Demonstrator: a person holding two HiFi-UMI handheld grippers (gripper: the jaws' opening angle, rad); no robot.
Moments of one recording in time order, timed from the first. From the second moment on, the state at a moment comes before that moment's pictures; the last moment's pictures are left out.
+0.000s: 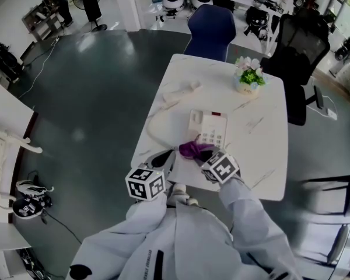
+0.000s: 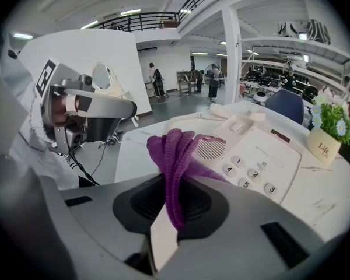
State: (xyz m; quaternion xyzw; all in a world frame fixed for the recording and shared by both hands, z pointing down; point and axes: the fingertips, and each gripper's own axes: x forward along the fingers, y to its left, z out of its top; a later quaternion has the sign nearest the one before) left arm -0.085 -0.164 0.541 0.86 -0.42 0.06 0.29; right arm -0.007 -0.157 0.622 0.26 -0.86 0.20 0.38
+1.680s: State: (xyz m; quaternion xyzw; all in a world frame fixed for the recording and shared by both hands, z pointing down) left arm -0.076 -0.157 0.495 0.87 -0.44 0.04 0.21; right arm 0.025 -0.140 0.551 0.29 -0.90 0.31 0.11
